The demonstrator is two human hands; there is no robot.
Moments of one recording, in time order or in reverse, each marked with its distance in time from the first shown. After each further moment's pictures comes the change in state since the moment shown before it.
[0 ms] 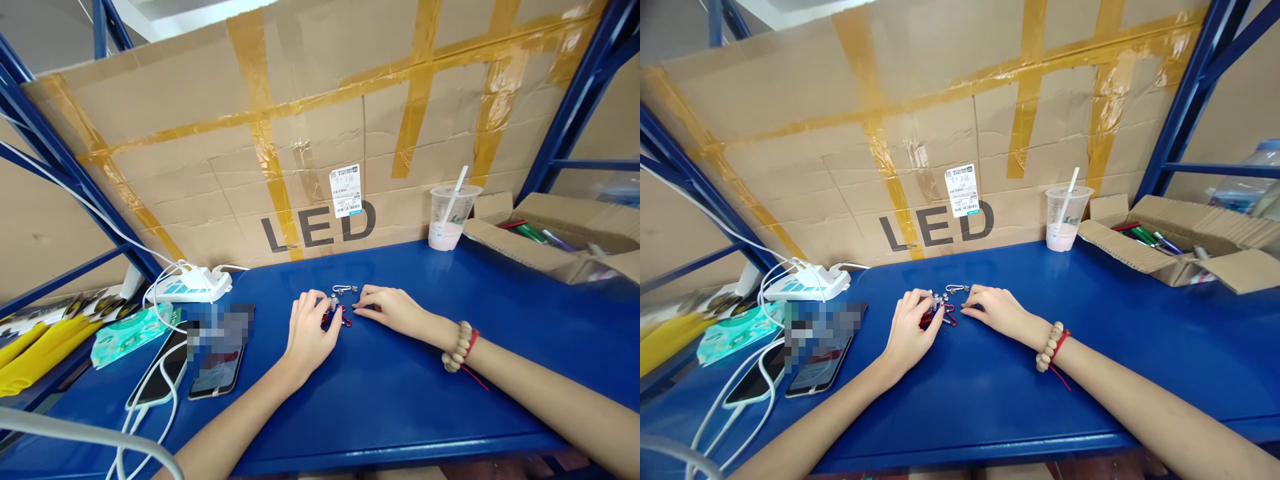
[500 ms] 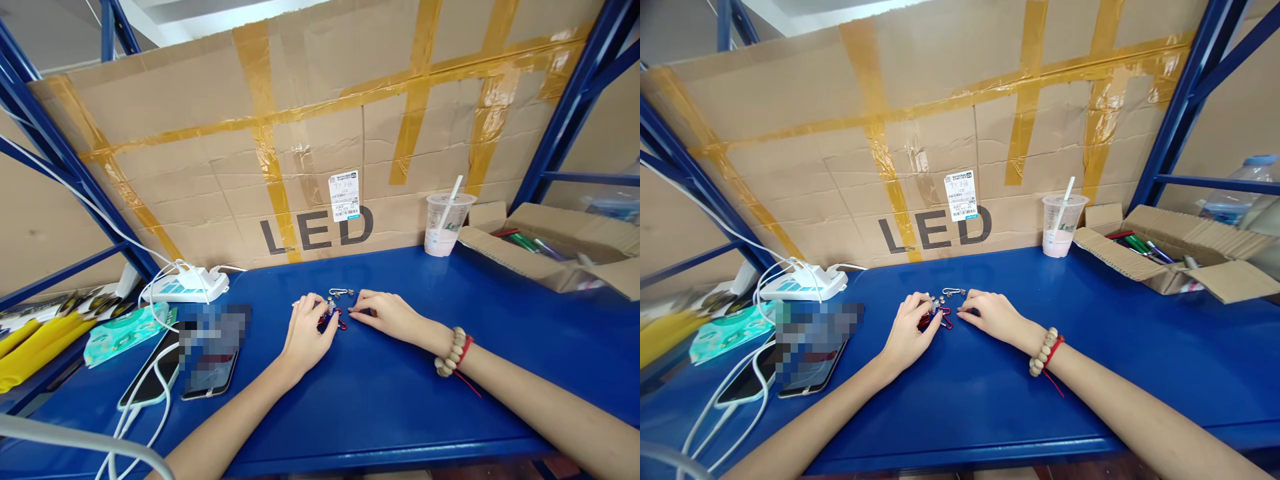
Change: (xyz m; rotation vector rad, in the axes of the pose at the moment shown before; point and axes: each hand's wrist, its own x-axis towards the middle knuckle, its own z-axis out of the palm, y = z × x) left_hand 0.000 -0.006 0.007 -0.092 -0.067 -0.023; right_hand -0.002 -0.001 -0.001 -0.004 -0.012 -0.011
